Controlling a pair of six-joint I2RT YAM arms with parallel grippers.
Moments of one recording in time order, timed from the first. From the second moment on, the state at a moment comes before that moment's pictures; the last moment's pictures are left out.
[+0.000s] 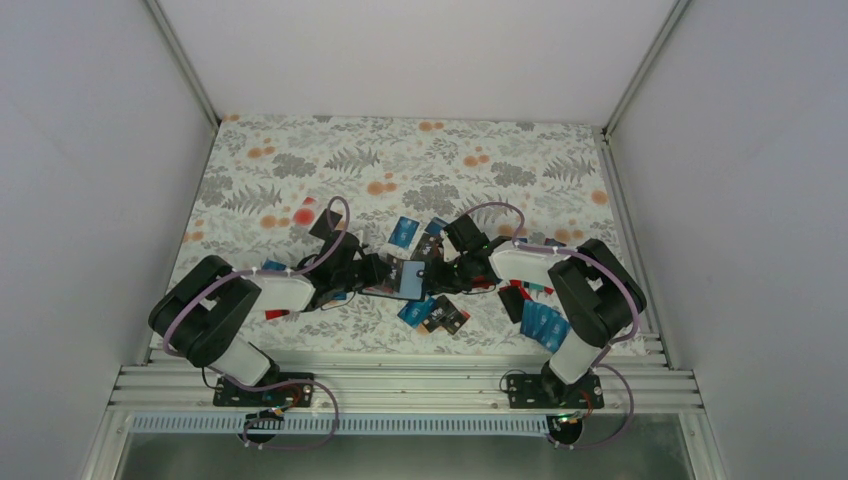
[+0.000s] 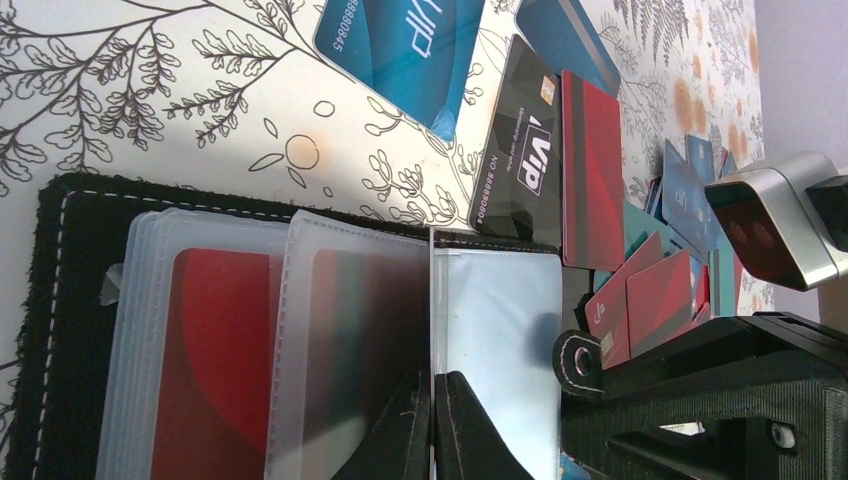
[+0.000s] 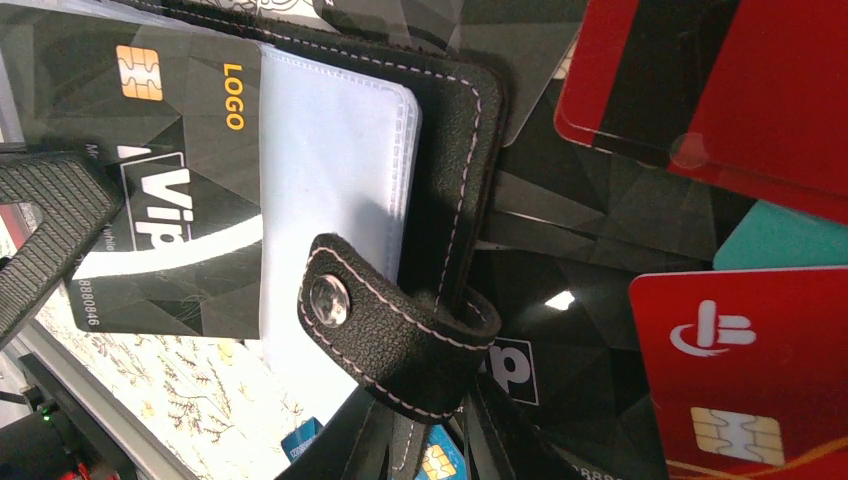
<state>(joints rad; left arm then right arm) -0.62 1.53 0.47 0.36 0.27 -0.88 0.65 1.69 0.82 -0.27 -0.45 0.69</state>
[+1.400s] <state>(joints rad) -0.65 1.61 0.41 0.57 0.32 -0.96 0.66 1.70 0.82 -0.26 -0.45 0.69</state>
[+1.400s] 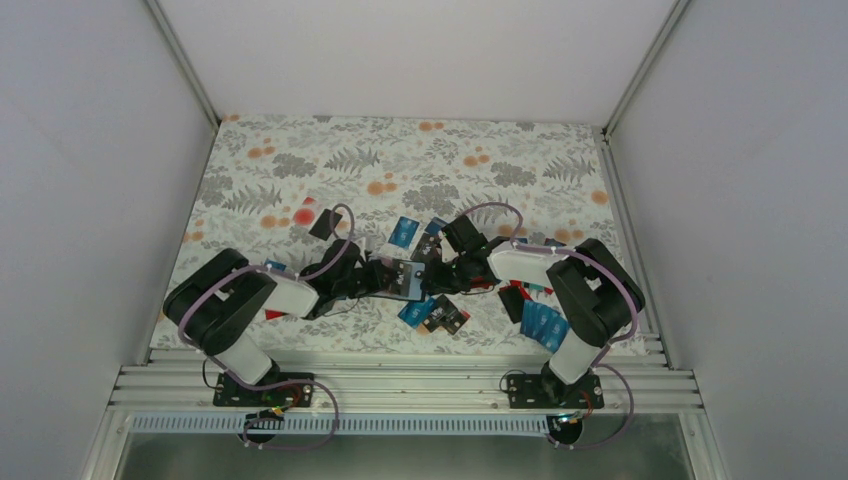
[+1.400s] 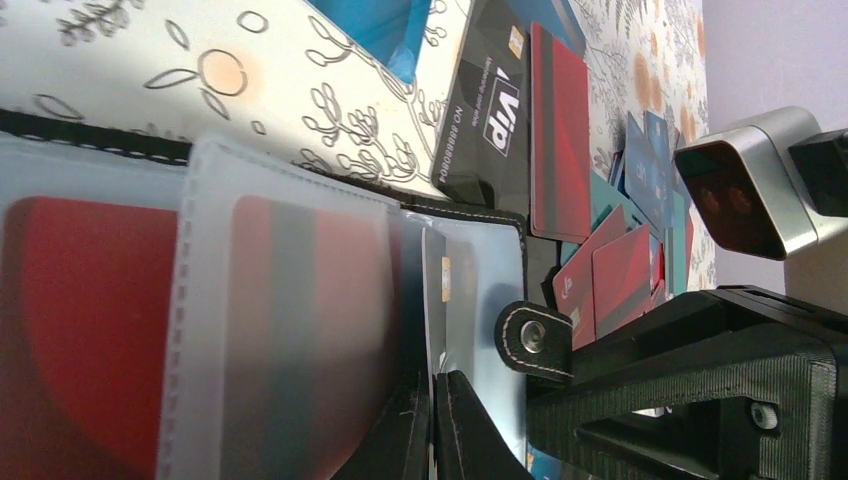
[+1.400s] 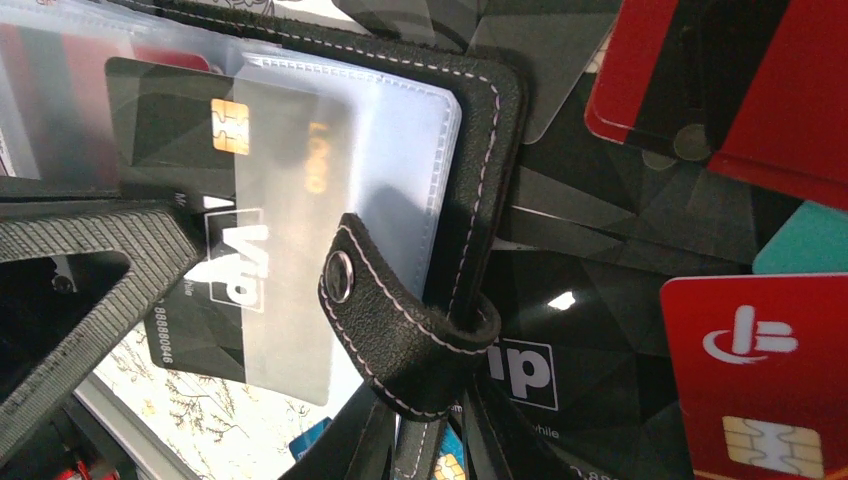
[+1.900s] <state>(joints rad) -0.70 1.69 0.47 0.60 0.33 -0.99 0.66 1.71 0.85 -0.29 -0.45 0.69</state>
